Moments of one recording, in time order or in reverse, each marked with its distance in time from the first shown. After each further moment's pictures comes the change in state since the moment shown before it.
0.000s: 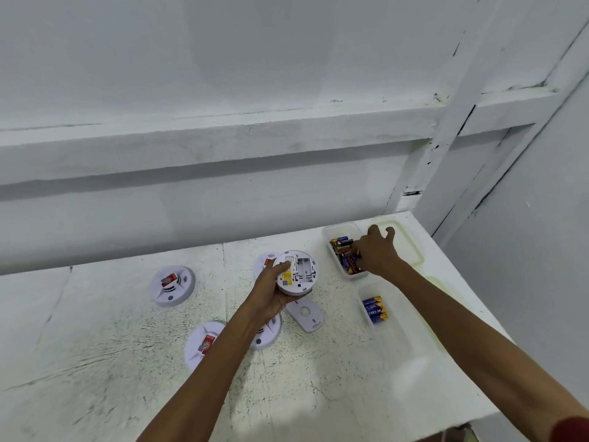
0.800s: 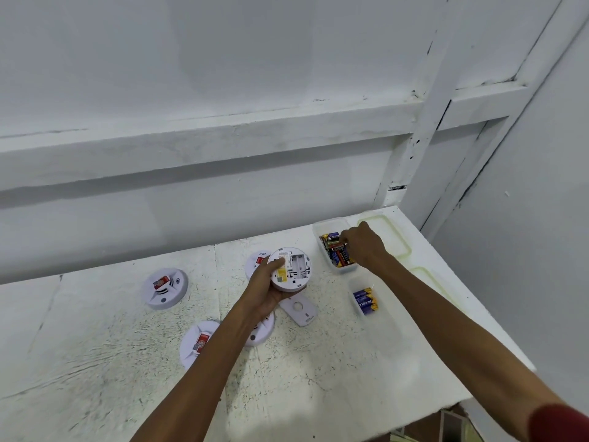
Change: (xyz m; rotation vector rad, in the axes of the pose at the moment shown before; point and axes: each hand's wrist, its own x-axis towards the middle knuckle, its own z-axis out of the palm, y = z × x) left_hand -0.006 -0.002 0.006 0.056 0.005 -0.001; right_hand -0.016 -0.009 -0.011 0.334 0.105 0.055
